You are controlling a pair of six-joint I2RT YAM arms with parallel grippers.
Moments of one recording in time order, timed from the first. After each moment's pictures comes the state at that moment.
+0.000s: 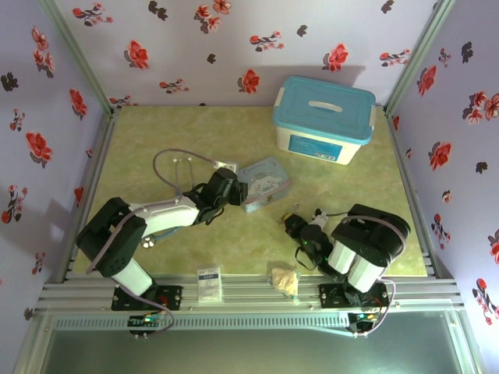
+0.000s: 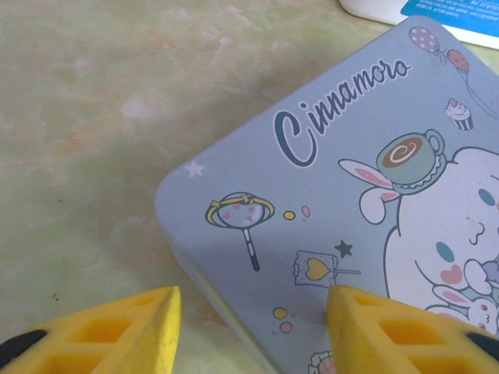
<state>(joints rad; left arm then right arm) -0.79 1.60 0.82 0.08 -0.24 -0.49 0.85 1.66 0.02 1.21 0.37 1.31</state>
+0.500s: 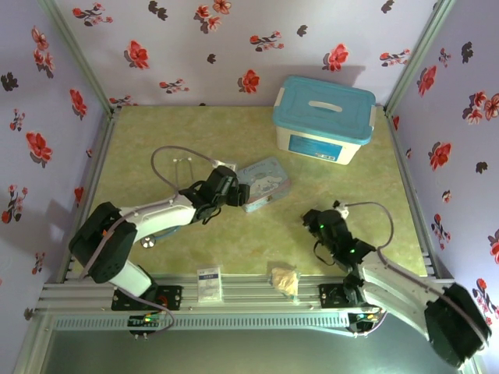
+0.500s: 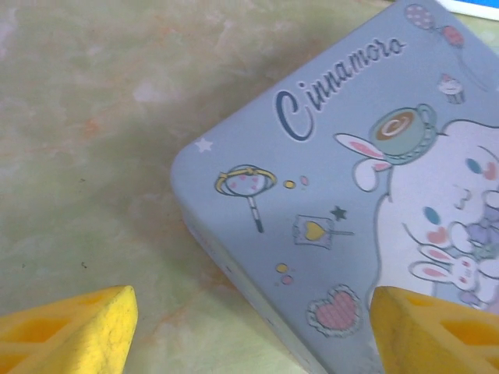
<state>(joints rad) -0.81 1.54 0.86 -0.08 -0.23 -0.47 0.55 0.79 0.16 -0.01 0.17 1.20</state>
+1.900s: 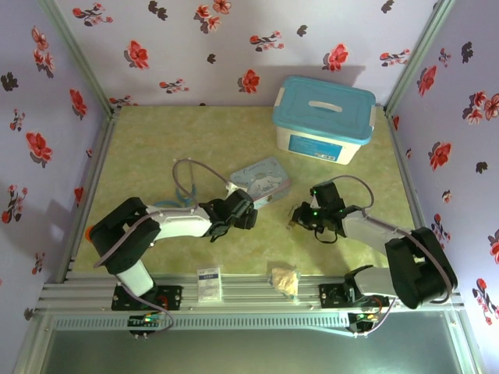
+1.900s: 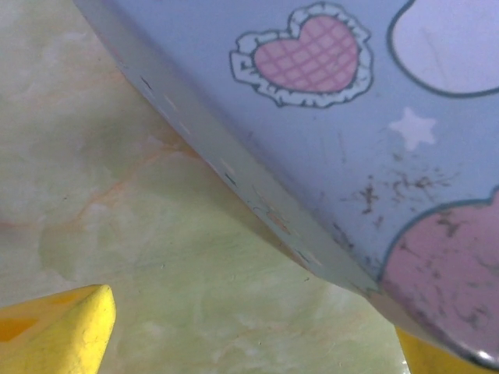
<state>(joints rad) -0.96 1.68 0.81 -0.10 -0.35 -0.55 0.40 1.30 0.48 -0.19 -0.35 0.78</state>
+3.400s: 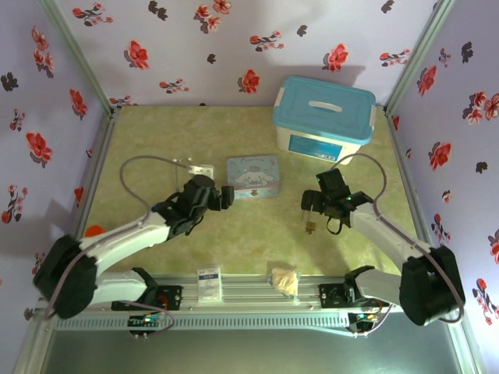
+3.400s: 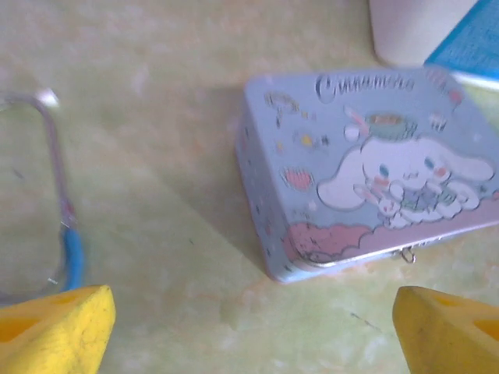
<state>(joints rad) -0.76 1.19 0.67 -0.10 -0.35 -0.46 0.39 1.16 0.69 -0.54 0.18 0.52</state>
